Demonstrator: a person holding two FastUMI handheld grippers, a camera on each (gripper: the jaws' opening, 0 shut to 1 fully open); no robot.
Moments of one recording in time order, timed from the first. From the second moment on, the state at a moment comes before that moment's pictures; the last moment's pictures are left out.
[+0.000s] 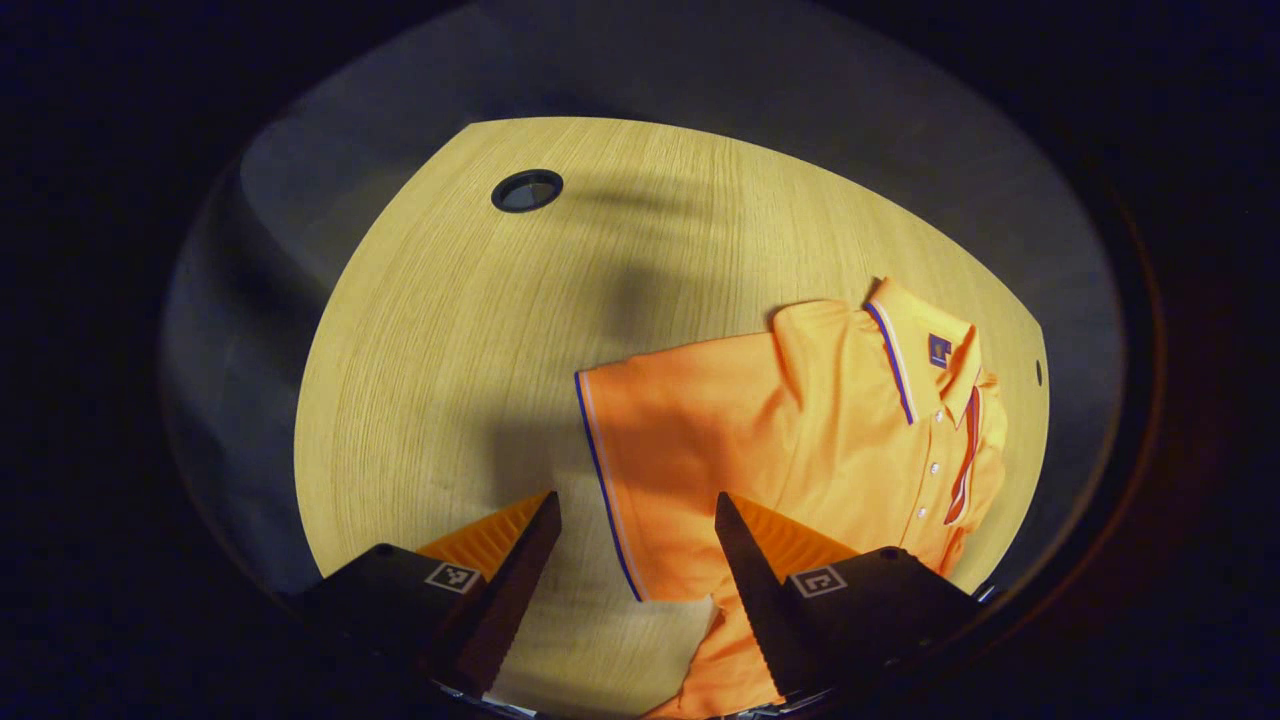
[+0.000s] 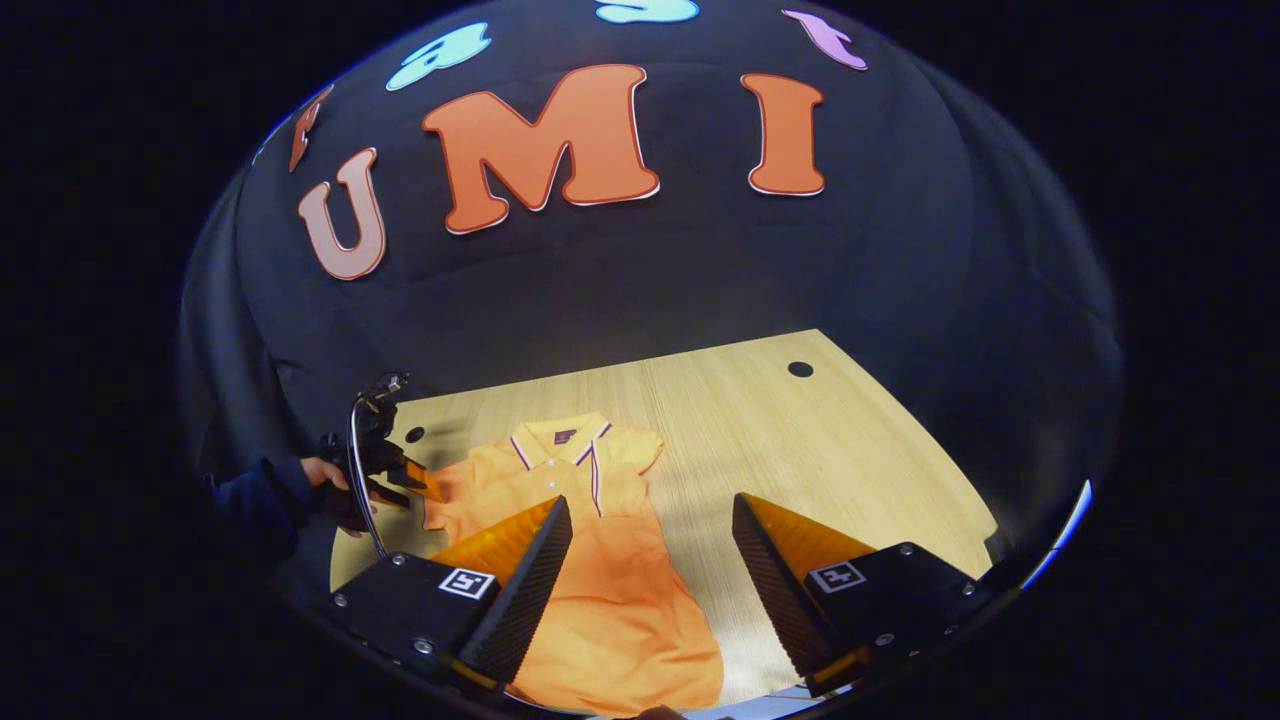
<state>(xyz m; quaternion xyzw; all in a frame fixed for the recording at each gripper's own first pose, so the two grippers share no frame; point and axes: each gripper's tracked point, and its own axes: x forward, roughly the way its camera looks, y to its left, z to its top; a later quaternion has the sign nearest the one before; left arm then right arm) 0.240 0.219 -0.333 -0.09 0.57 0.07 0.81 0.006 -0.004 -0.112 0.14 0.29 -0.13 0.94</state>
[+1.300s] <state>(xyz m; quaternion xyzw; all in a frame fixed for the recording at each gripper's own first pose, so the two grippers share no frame) 0.290 0.065 -0.267 0.02 0.50 -0.12 0.86 -0.043 -0.031 -0.138 0.18 0.30 -0.20 0.92</state>
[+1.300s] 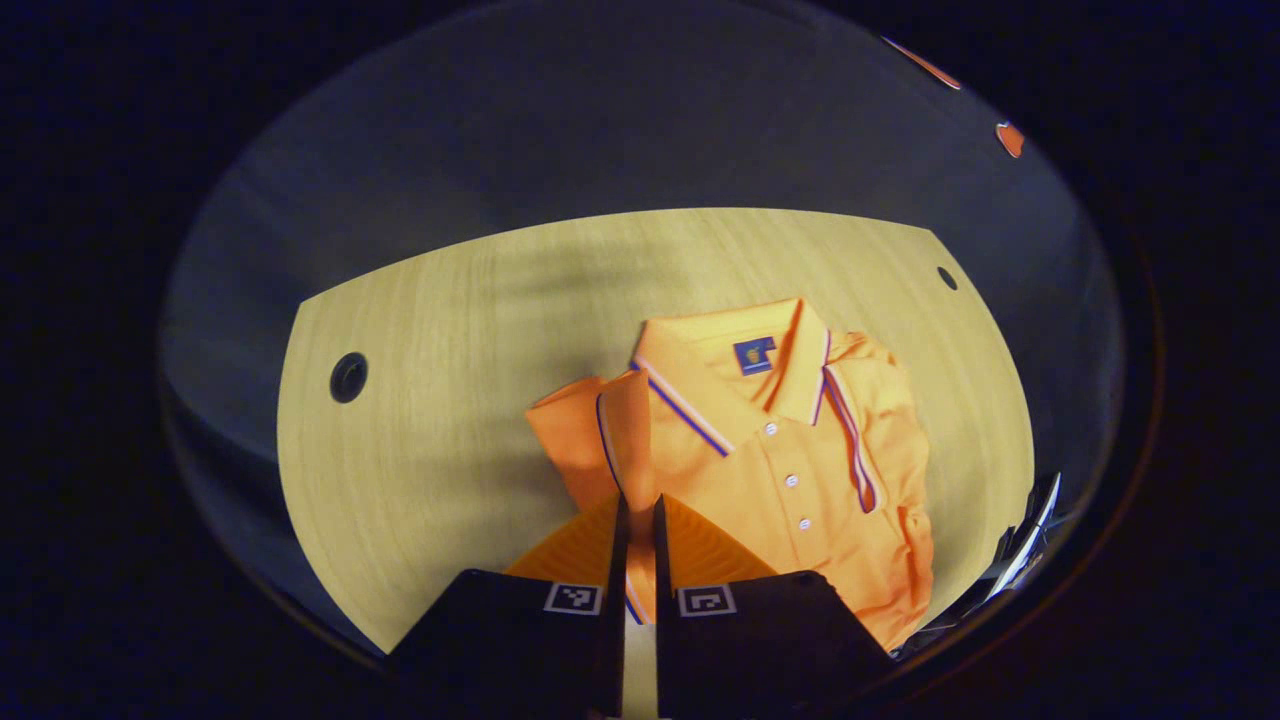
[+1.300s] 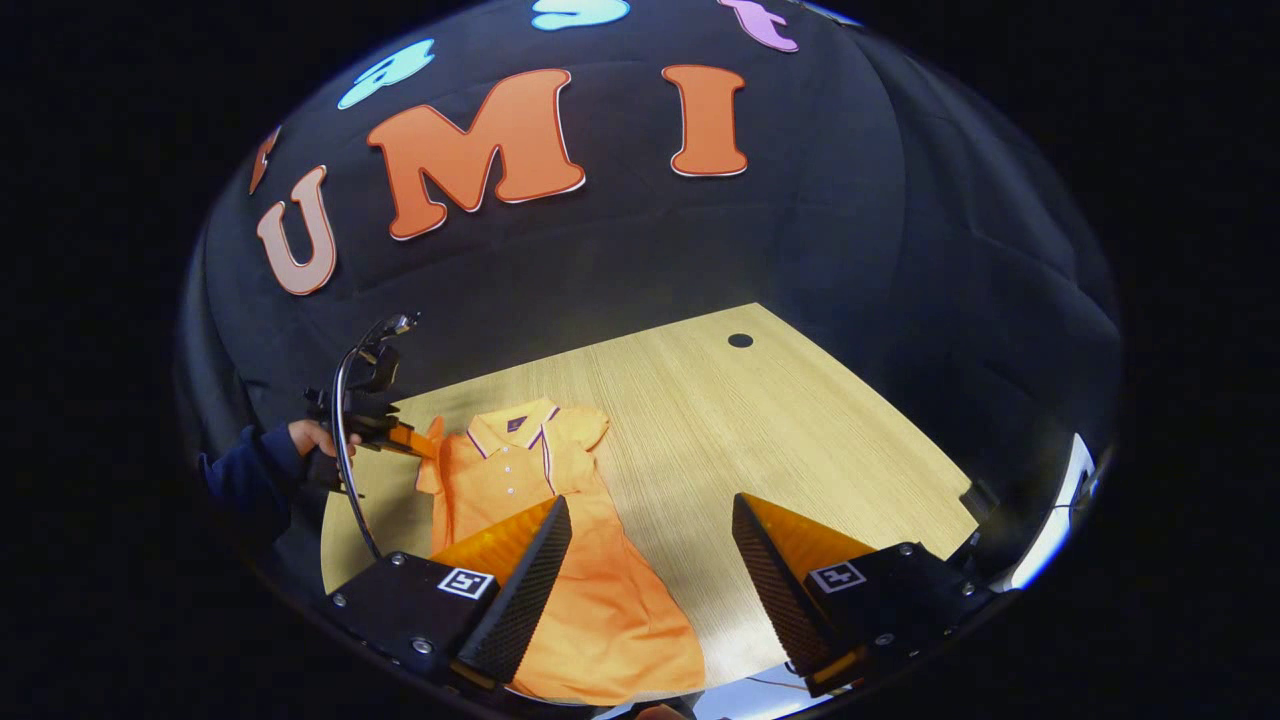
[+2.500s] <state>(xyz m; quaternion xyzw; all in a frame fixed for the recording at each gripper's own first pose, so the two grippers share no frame) 0.087 0.076 -0.076 -0.02 0.15 -0.05 0.99 -0.055 -0.007 -0.107 0.08 0.17 -0.09 0.98</state>
